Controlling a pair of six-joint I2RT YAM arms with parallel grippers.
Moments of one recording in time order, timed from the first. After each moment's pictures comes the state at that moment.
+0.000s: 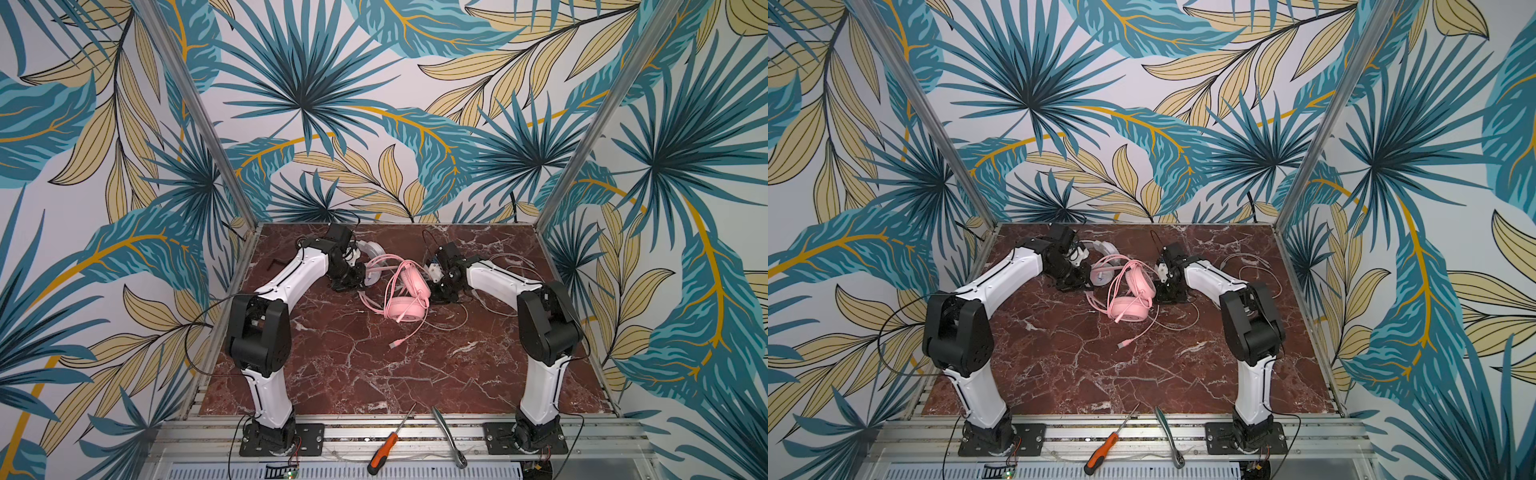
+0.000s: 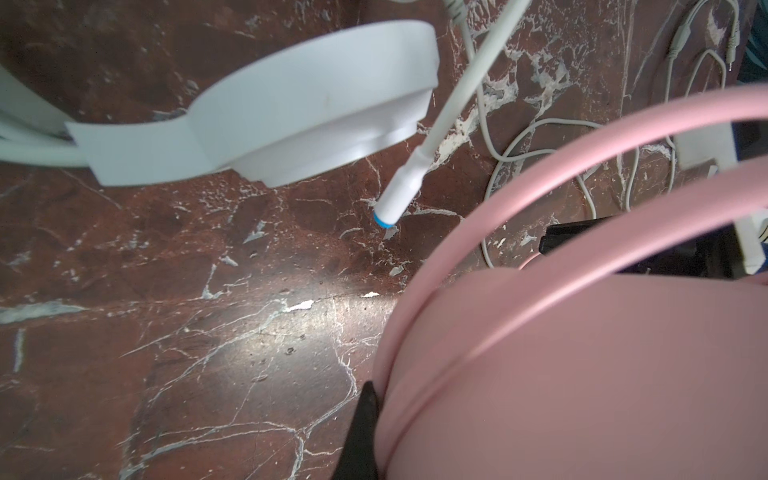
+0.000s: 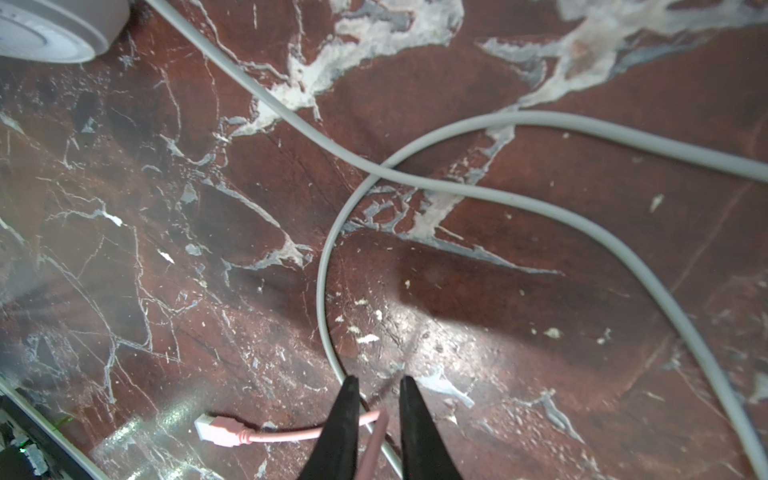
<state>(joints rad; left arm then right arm) -0.29 1.85 1.54 -0.94 0.41 -0.39 0.38 1.97 1.42 -0.71 -0.29 0.24</state>
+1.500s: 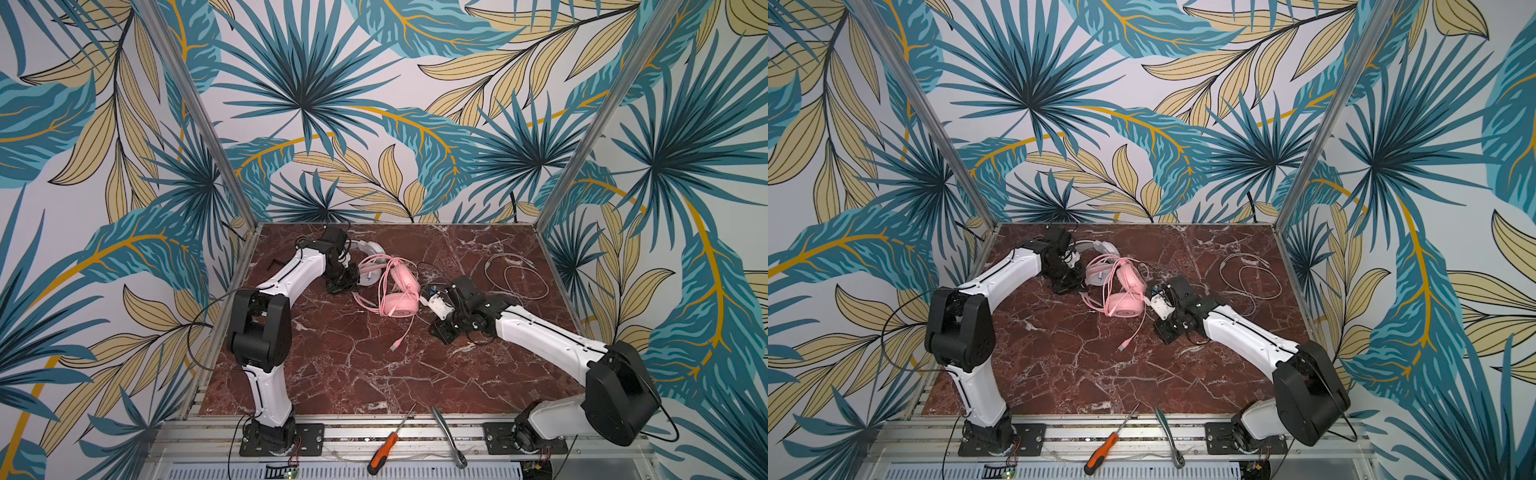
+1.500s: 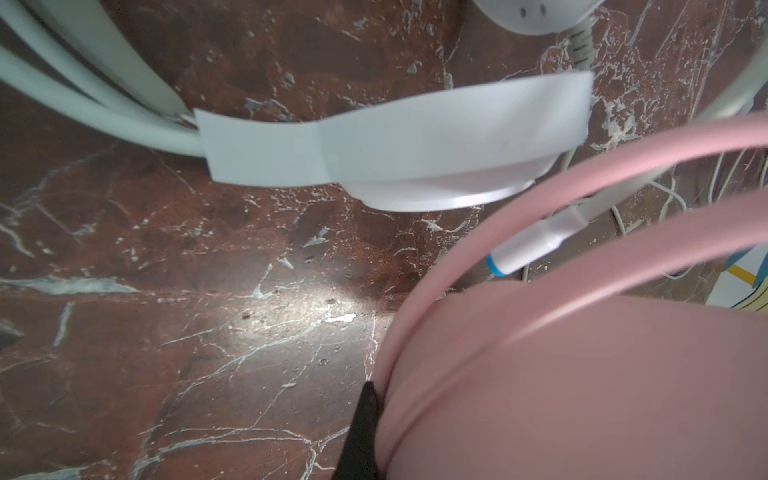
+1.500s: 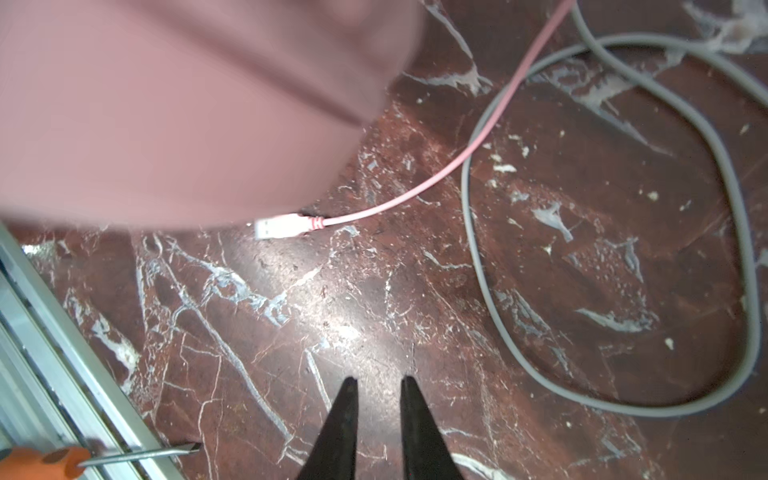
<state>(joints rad) -0.25 1.88 1.52 -0.91 0.35 -0.50 0.58 1.40 0.92 -0.59 -0.21 -0.12</state>
